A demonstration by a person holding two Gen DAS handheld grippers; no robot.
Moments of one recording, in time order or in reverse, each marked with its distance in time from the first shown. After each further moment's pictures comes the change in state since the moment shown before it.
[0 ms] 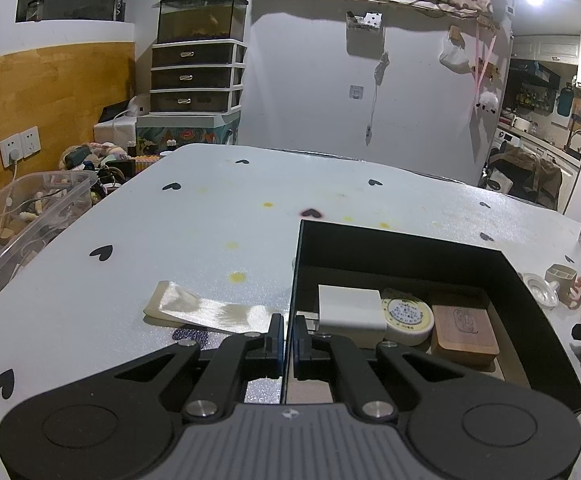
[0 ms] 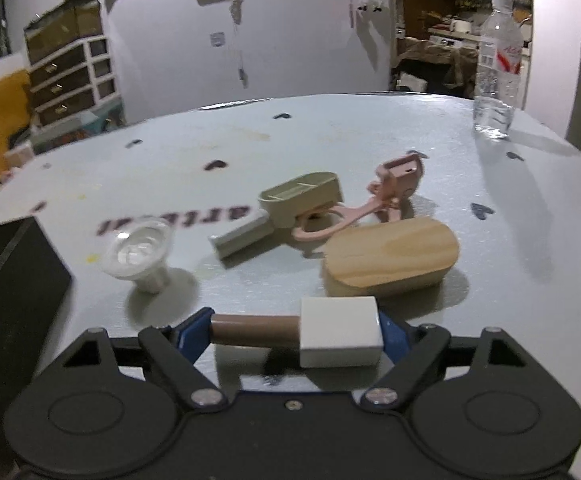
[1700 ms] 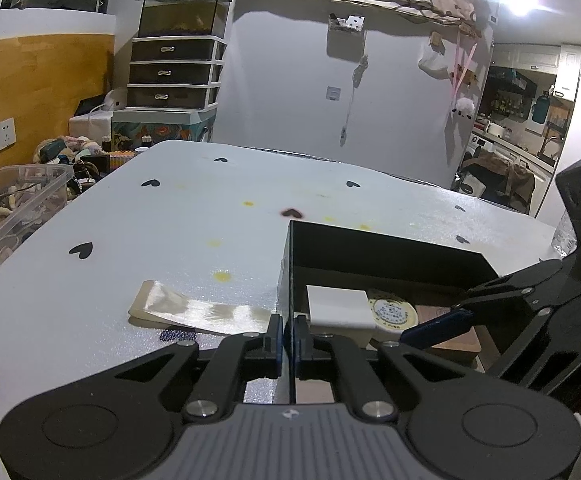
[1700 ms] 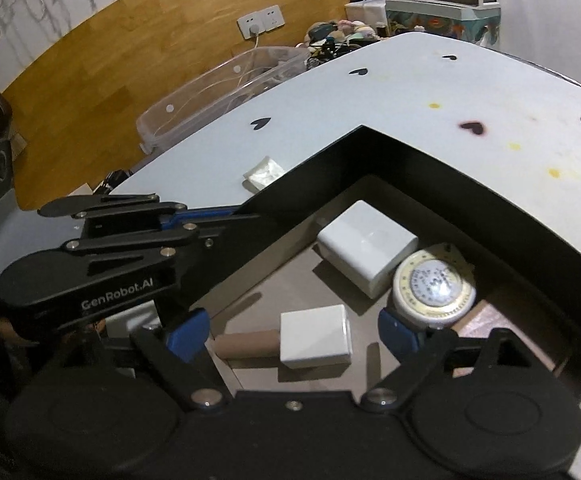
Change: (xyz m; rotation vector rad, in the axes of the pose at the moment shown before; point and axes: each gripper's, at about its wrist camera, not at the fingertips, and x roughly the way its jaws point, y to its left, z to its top) left arm 0.002 0.016 0.001 -0.016 0.008 -0.110; right arm -0.002 0.241 0.021 -0.594 0.363 0.823
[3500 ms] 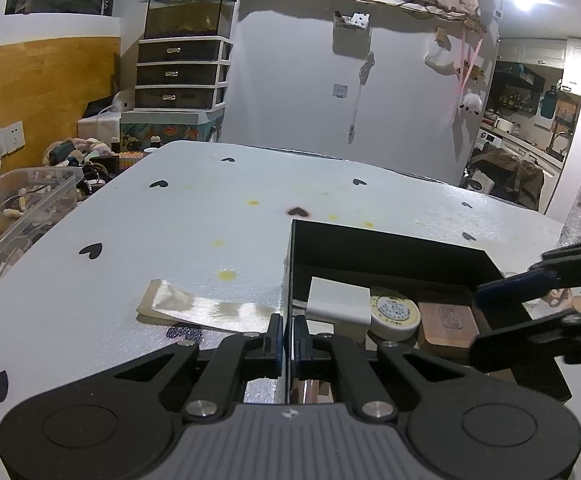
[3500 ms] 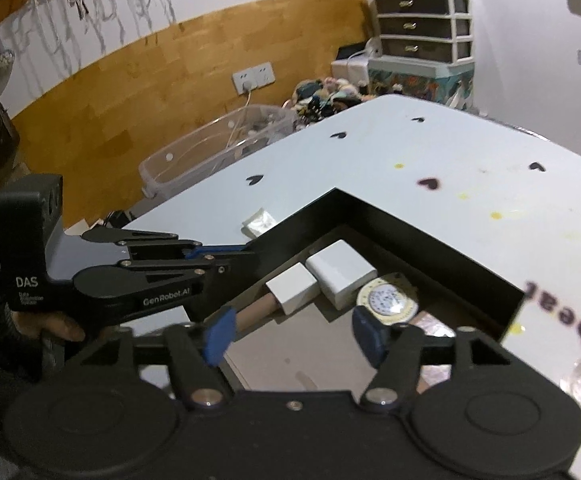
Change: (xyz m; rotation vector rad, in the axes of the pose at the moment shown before) left arm -0.006 -0.005 0.001 0.011 0.009 0.039; right arm -0.072 0.008 -0.018 -0.016 -0.178 -0.067
